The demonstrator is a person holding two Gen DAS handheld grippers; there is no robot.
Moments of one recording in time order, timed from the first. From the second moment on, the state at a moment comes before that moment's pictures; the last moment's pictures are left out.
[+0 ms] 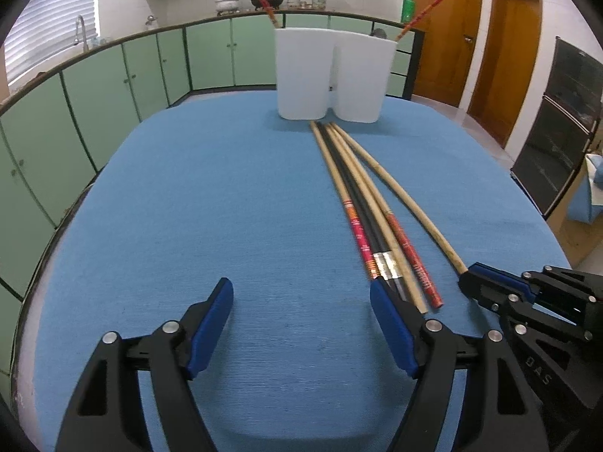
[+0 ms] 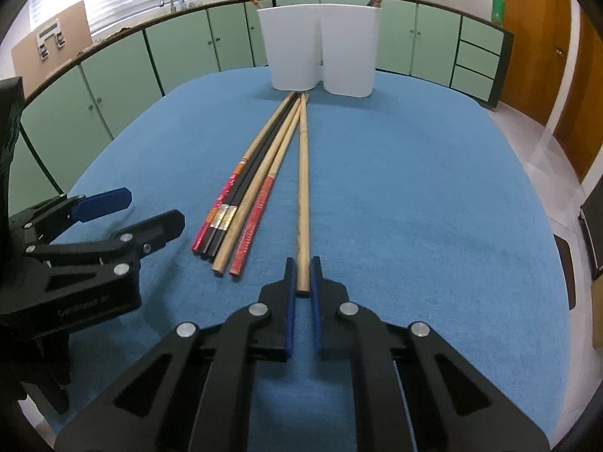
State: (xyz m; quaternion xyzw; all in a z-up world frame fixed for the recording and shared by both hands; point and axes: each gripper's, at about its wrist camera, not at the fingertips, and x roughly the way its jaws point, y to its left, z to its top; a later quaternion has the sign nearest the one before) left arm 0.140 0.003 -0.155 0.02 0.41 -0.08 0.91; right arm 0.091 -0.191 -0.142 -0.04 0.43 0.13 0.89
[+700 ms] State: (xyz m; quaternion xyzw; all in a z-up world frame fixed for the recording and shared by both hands) left arm 0.140 -0.005 -0.162 0.04 0.44 -0.06 0.90; right arm 0.092 -0.197 -0.143 -0.02 0.43 0.13 0.89
